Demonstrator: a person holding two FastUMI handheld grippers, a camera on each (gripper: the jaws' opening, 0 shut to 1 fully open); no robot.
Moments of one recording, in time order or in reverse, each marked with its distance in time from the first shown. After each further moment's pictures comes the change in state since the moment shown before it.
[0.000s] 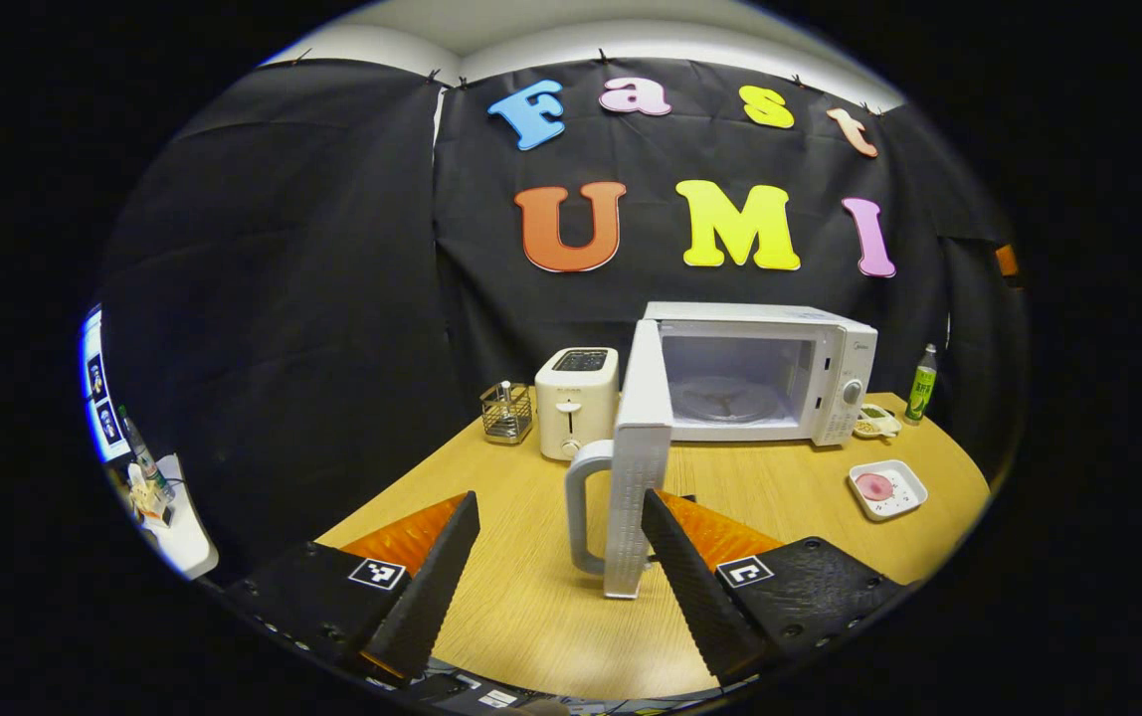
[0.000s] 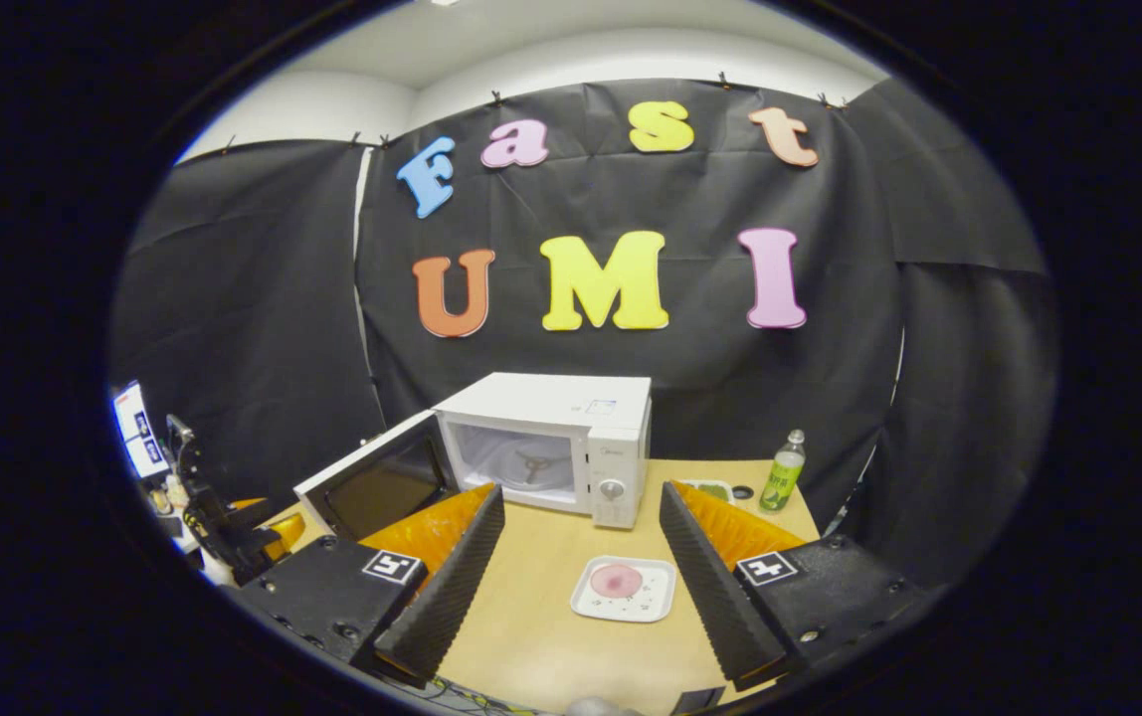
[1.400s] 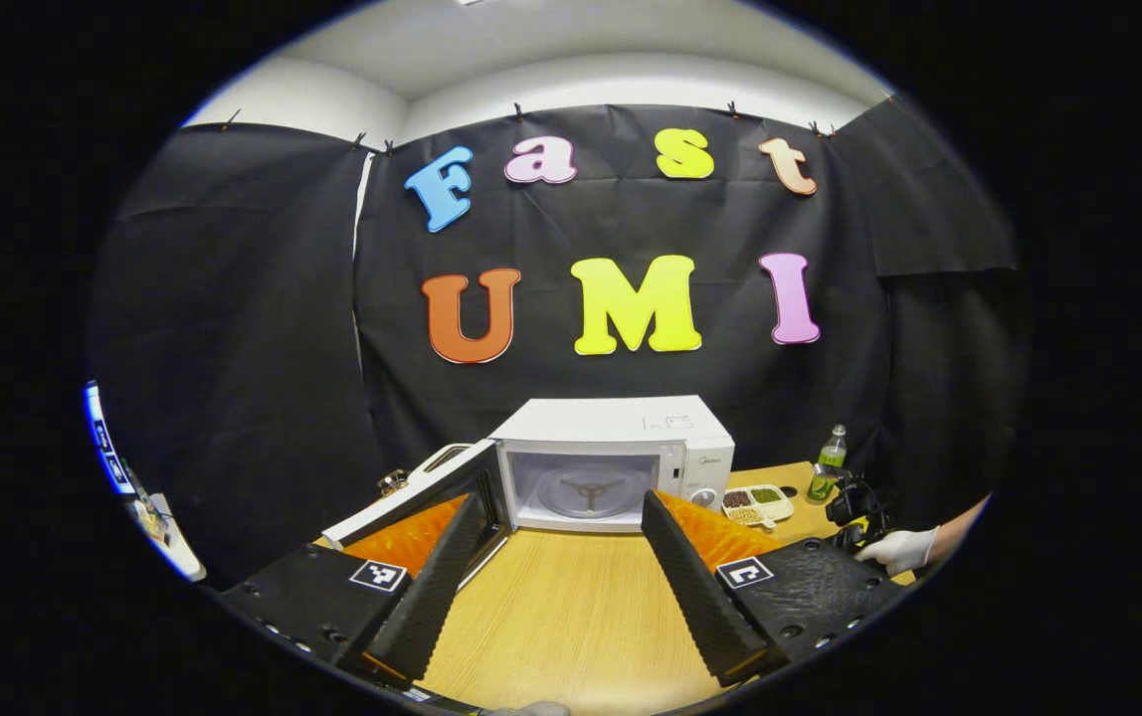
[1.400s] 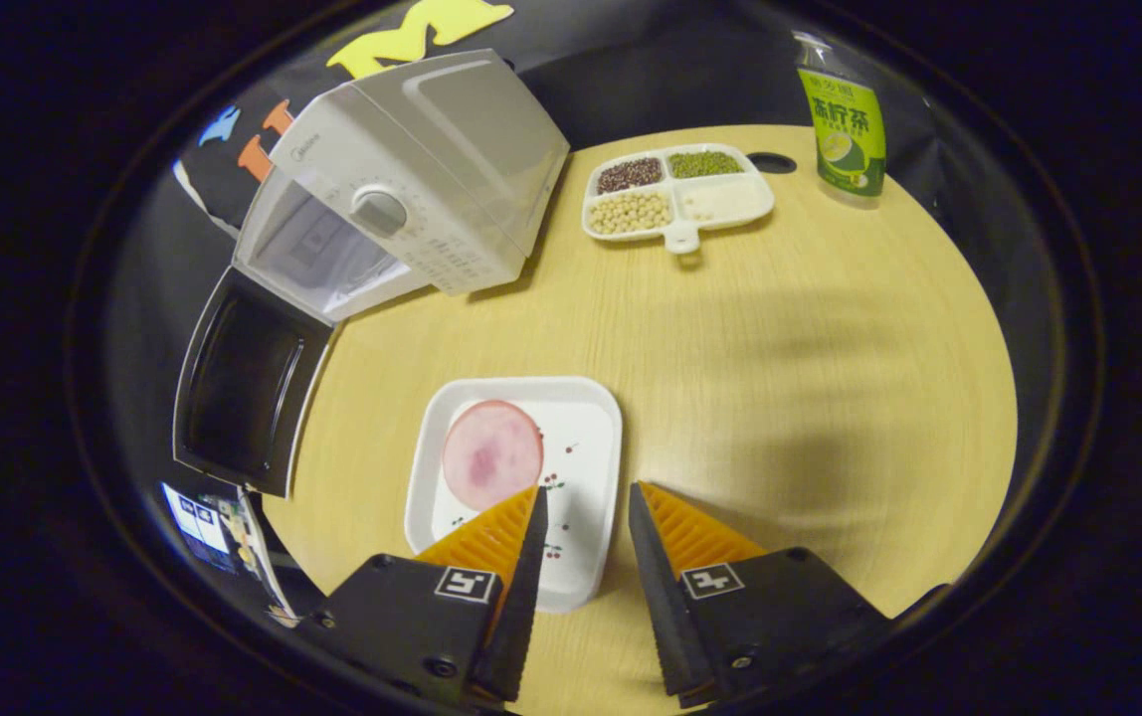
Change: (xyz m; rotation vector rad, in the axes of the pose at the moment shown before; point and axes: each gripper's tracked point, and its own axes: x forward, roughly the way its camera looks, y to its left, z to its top) left arm -0.060 -0.216 0.152 0.045 -0.142 -0.086; right arm 0.214 -0.134 -0.302 0.370 0.840 0.114
